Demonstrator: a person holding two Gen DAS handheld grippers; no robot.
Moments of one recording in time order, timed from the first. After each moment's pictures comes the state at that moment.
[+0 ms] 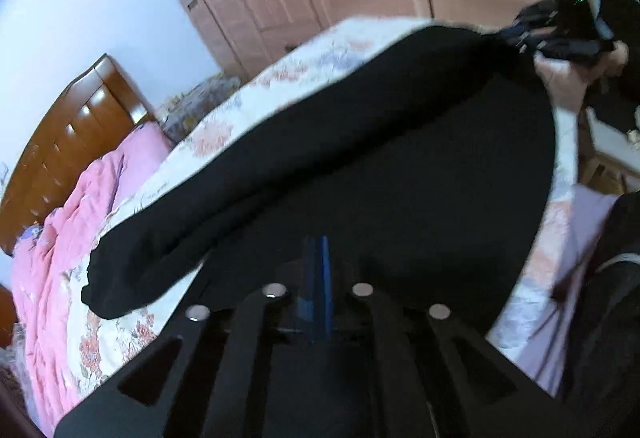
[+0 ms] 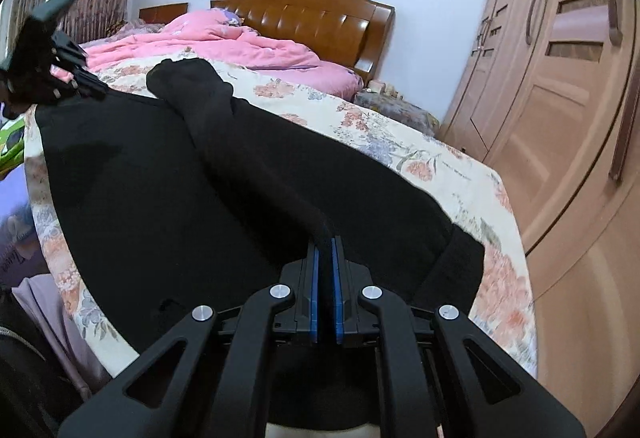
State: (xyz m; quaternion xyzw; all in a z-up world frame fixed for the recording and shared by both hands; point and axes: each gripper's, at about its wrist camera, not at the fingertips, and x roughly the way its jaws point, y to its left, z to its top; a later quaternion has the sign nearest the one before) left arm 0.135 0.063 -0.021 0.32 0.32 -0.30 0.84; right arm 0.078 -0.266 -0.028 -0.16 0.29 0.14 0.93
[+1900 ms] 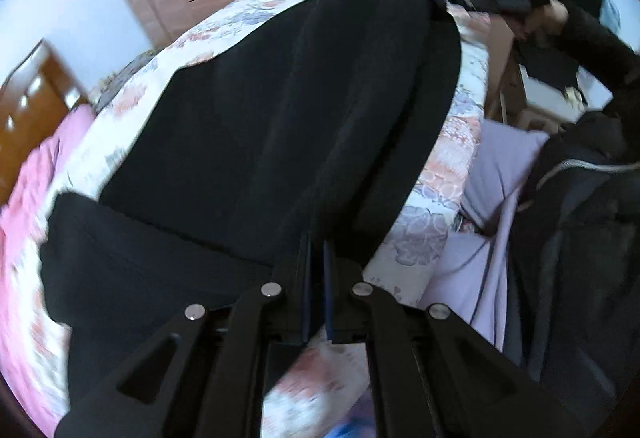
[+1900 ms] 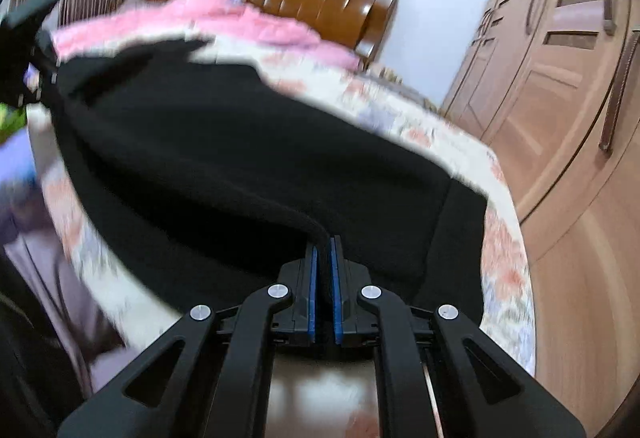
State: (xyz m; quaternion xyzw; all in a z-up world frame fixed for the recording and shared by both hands) left arm 0.072 0.080 -0.065 0.29 0.38 -0.40 0.78; right arm 0.035 -0.270 -0.054 -0.20 0.32 0.12 0.92
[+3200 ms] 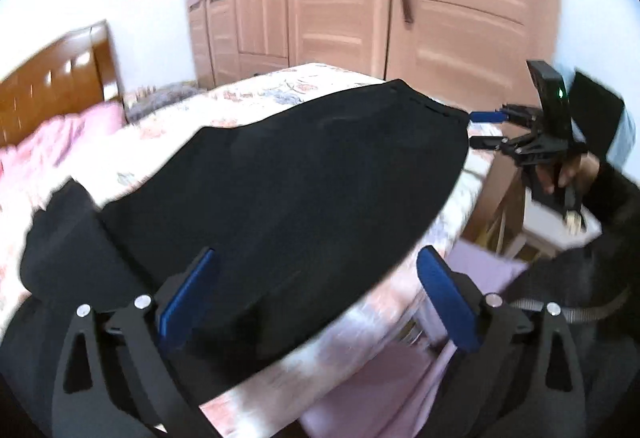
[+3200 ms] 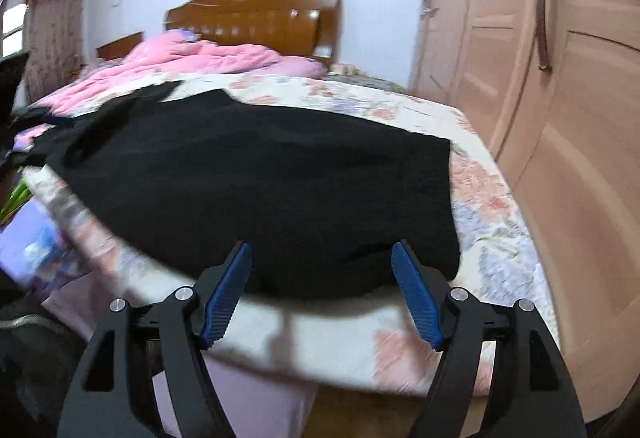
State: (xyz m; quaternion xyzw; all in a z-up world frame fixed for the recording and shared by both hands) left arm 0.045 0.060 -0.032 0.13 0.31 -0.38 0.86; right arm -0.003 -0.299 -0.039 -0.06 0.31 0.07 0.95
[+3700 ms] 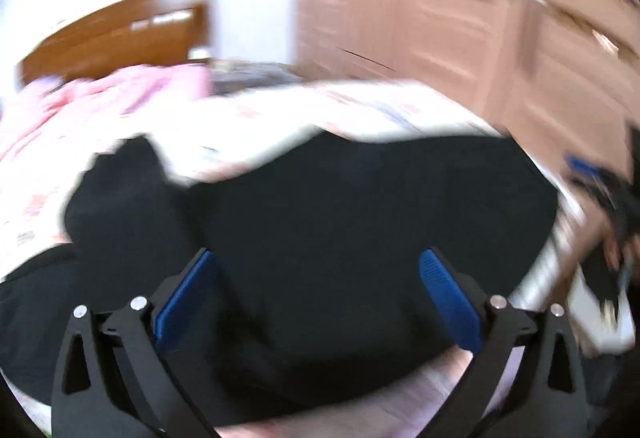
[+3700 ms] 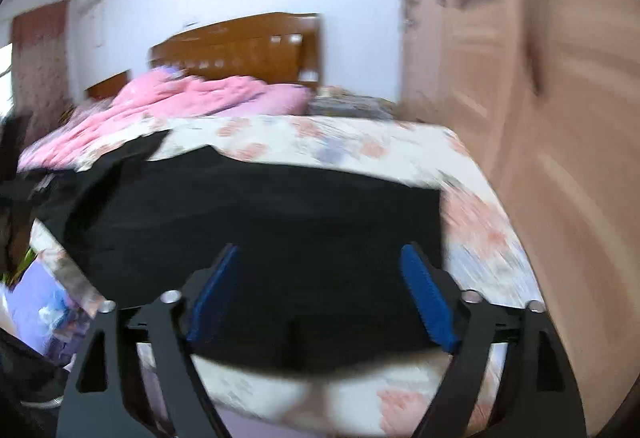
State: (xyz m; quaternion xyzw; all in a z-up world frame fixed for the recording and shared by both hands) left arm 0.119 0.102 -0.006 0.03 0.34 -0.18 0.92; right arm 0.023 -0.288 0.005 -0.02 0.27 0.08 0.96
